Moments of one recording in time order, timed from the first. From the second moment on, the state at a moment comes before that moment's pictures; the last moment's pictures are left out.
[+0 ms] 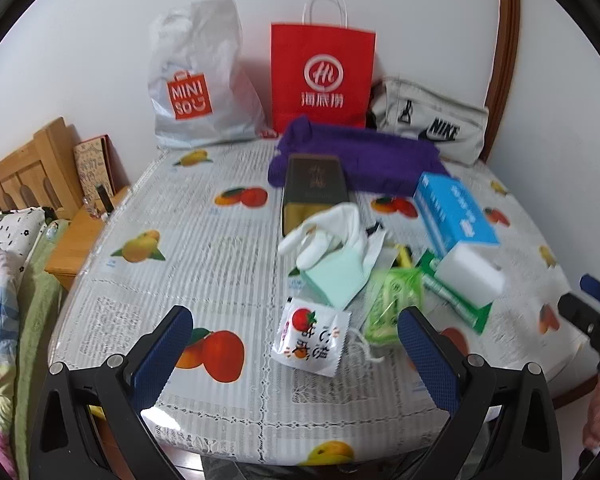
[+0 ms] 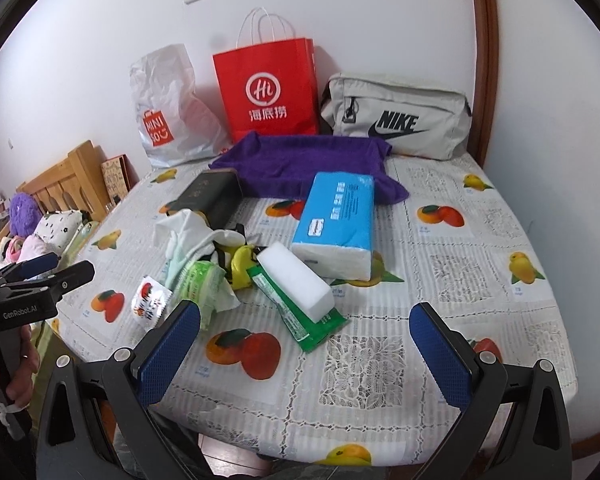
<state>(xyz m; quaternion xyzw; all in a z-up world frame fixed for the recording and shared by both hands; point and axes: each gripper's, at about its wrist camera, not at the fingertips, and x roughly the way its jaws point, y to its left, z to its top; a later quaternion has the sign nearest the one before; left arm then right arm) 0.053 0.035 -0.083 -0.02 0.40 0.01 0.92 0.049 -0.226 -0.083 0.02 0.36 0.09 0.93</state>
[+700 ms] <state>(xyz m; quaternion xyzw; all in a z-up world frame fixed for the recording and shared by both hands) 0.092 0.044 -0.159 0.00 0.45 -0.07 0.89 0.136 -0.202 -0.157 -0.04 0.40 0.13 0.91</state>
